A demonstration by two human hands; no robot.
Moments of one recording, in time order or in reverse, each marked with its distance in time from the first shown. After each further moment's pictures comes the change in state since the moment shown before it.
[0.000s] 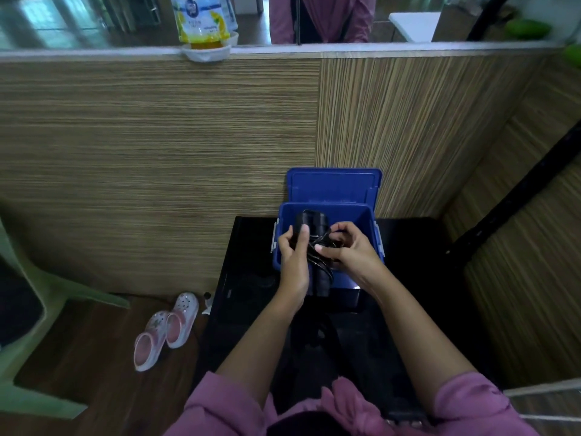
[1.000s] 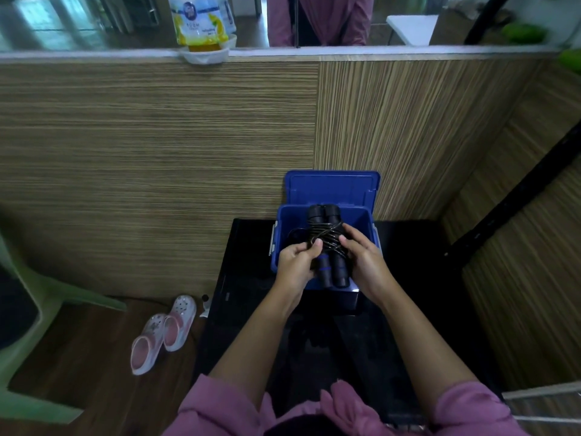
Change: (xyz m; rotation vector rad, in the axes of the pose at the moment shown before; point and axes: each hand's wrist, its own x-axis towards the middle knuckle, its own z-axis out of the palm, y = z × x) left_hand 0.014 -0.002 -0.002 -0.015 -0.110 -0.160; right_hand -0.003 0.008 -0.019 0.214 -0.020 -0.014
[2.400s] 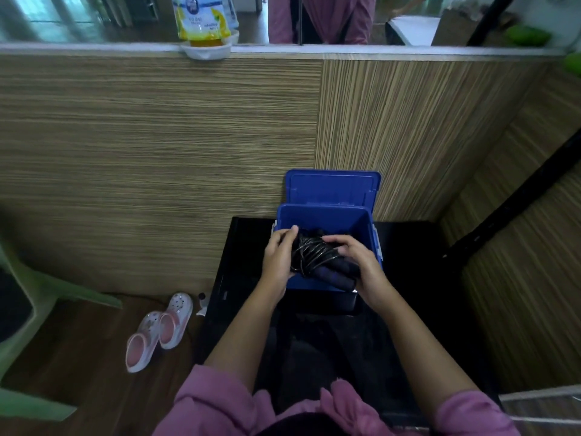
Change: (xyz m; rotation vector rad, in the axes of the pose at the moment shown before) left_hand 0.013 0.010 -0.022 0.040 0.098 0.054; right_hand -0.010 0.006 0.001 -0.250 -0.069 -0.088
